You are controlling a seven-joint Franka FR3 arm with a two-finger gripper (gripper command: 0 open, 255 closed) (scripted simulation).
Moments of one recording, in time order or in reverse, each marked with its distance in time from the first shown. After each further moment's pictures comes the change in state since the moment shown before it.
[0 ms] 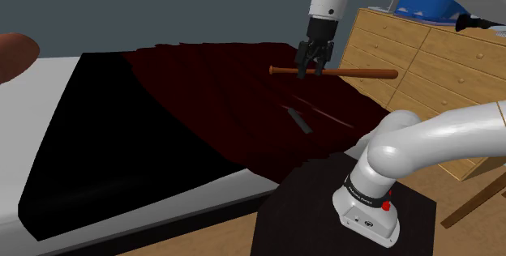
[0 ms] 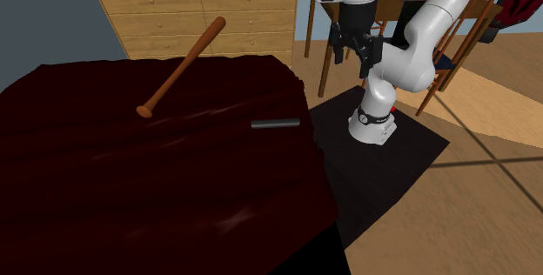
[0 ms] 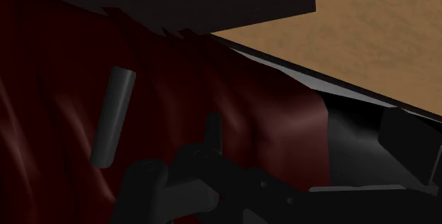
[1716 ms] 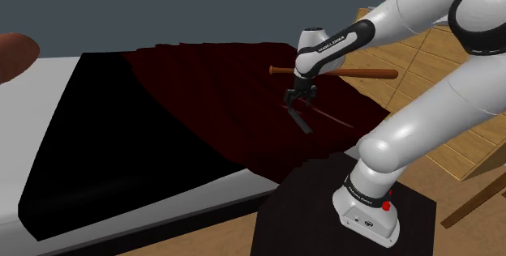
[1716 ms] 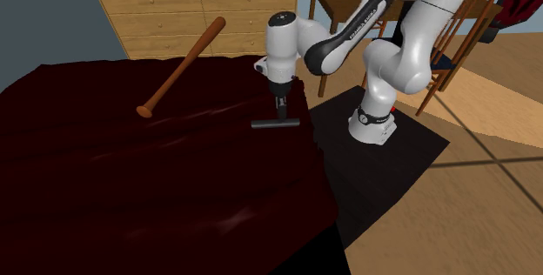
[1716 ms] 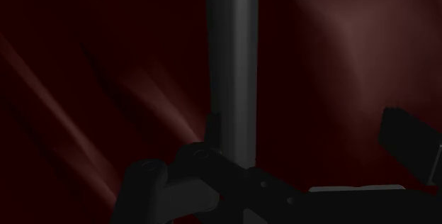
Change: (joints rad) arm -0.251 0.496 -0.107 -0.279 -0.239 0.811 0.096
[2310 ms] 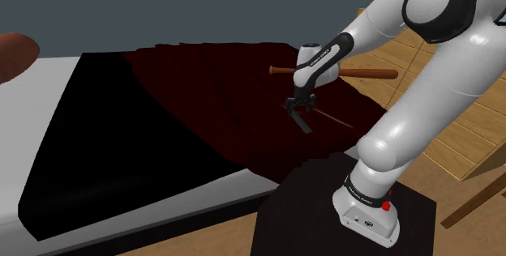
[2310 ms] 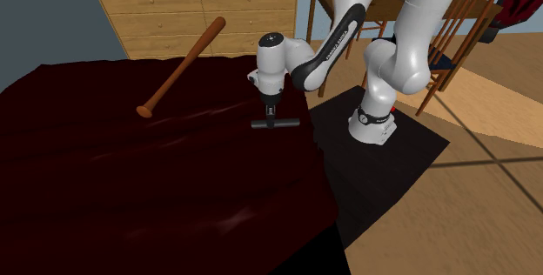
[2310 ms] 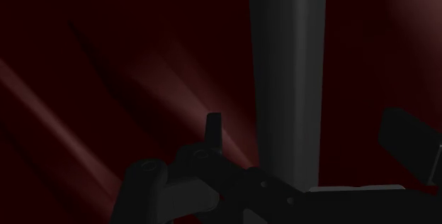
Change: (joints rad) arm -0.052 0.221 -0.036 0.018 -0.051 0.217 0.037
